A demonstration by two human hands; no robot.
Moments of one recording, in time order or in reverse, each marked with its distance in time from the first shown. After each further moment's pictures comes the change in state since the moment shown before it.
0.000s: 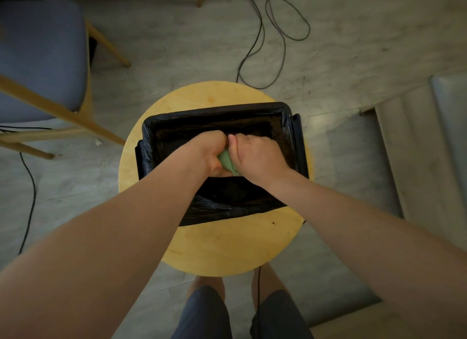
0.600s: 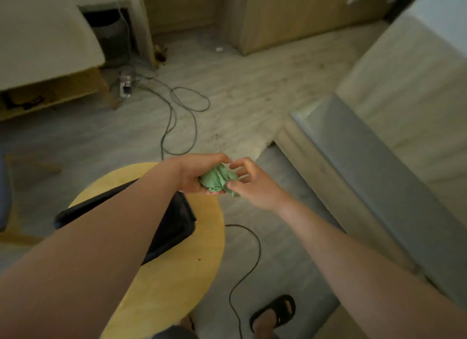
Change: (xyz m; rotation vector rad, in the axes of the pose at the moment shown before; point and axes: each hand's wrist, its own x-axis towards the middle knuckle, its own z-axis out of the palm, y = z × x) left_hand -0.156 0.006 0.230 0.725 -0.402 0.188; right_hand -0.144 0.122 -0.270 0.861 -0.101 0.700
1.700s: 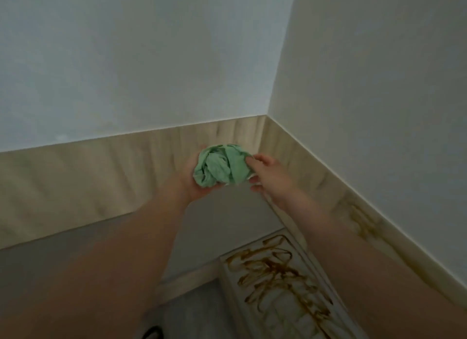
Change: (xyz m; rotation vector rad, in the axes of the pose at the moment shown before) left_hand 0.140 0.128 1.026 0.375 -0.888 0.073; right_hand -0.569 0.361 -0.622 0.665 1.596 0.356
